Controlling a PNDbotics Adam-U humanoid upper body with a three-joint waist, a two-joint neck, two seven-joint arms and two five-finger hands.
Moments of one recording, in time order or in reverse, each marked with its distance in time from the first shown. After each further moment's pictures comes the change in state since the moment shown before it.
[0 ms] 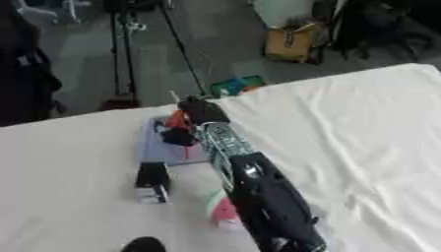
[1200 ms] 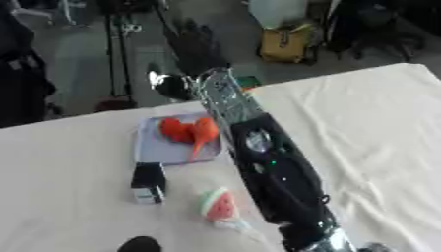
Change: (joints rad) left arm 0.007 0.000 0.000 0.000 0.000 0.002 -0.002; right arm -0.041 -0.086 0.120 -0.327 0.101 -0.108 -0.092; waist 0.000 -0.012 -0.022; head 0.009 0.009
